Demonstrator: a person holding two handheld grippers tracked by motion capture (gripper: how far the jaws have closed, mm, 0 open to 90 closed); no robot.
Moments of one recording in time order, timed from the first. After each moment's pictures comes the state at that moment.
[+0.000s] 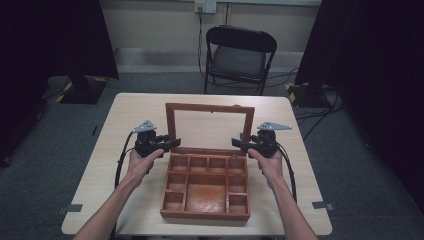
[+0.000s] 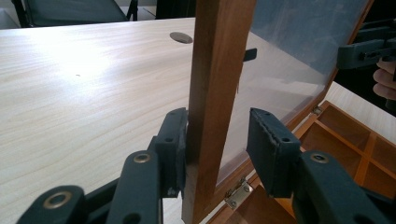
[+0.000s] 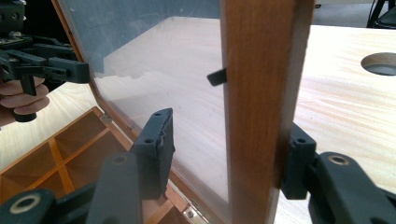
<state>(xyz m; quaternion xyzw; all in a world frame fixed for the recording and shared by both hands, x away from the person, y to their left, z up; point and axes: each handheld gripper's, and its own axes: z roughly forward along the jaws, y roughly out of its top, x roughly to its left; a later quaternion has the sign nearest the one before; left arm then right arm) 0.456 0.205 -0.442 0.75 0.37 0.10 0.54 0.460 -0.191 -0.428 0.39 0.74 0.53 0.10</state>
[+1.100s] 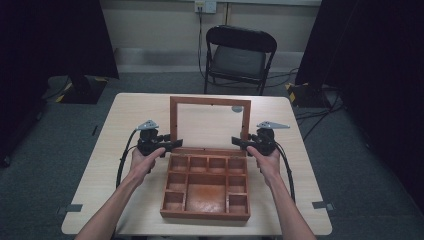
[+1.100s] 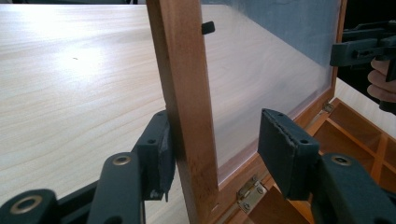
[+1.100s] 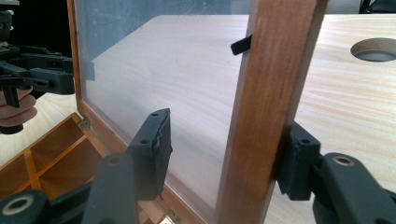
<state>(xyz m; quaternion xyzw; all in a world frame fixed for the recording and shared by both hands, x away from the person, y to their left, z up) 0.468 0.202 -0.452 0.75 0.39 0.08 0.53 0.475 -0.192 -0.443 0.42 0.73 0.53 0.09</state>
